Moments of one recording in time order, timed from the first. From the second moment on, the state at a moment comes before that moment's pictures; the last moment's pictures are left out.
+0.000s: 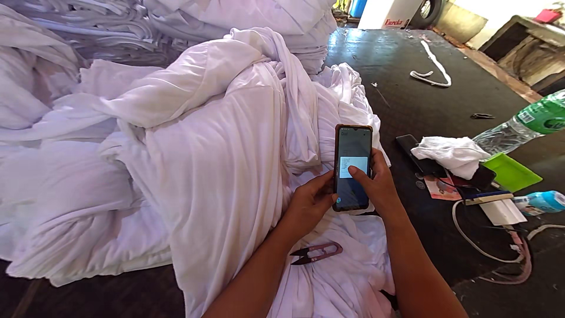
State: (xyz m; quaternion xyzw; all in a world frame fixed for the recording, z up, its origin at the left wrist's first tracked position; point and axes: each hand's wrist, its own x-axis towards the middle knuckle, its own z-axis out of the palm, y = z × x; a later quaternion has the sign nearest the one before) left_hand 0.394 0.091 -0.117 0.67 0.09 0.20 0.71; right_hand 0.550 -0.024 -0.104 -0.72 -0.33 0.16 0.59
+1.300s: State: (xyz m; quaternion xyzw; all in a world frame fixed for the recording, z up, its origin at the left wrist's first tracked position) left_hand 0.394 0.092 -0.116 0.67 0.09 0.19 0.71; right_hand 0.550 -0.024 -0.105 -0.72 -0.33 0.16 0.58
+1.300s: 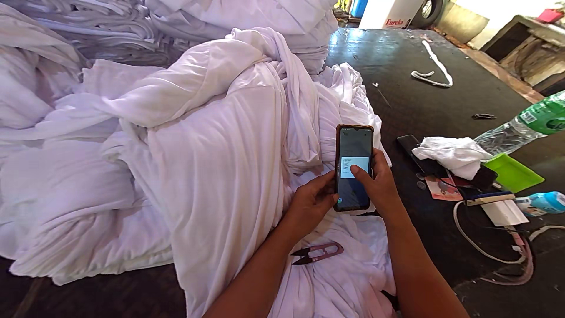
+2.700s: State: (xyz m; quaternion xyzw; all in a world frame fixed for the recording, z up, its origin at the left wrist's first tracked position) left_hand 0.394 0.092 -0.116 0.67 0.09 0.19 0.71; right_hand 0.566 -0.031 -0.105 -0.67 -0.34 0.20 0.62
